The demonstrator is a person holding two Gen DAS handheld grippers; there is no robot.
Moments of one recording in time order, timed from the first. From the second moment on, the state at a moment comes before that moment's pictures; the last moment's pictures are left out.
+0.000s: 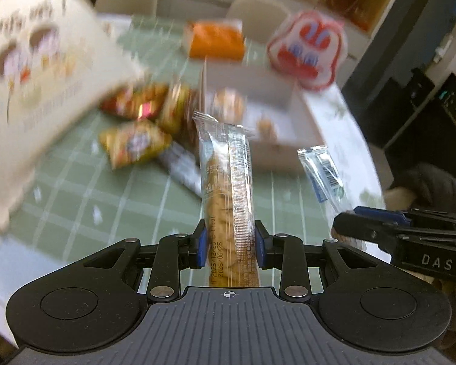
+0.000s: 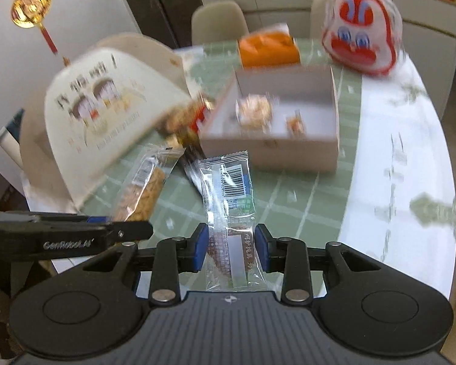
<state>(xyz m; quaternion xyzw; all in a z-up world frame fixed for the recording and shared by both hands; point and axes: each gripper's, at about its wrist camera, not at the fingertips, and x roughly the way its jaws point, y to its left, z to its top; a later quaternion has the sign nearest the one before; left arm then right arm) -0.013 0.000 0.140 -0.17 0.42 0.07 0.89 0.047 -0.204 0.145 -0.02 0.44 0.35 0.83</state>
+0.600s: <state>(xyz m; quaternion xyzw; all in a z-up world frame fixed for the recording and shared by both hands) 0.138 0.050 0.218 -0.11 0.34 0.07 0.93 0.175 -0.121 0.236 -0.06 0.34 0.31 0.89</state>
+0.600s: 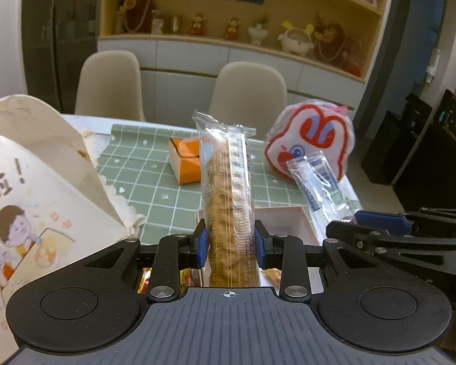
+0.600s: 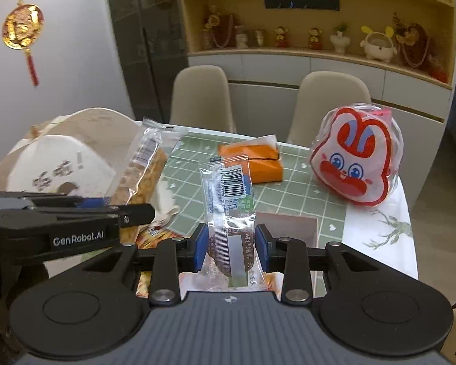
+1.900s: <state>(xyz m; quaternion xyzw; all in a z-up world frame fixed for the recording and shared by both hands) -0.013 0.195 0.049 -0.32 0.44 0.21 0.81 0.171 0.022 0.129 -0.12 0.42 0.42 0.80</state>
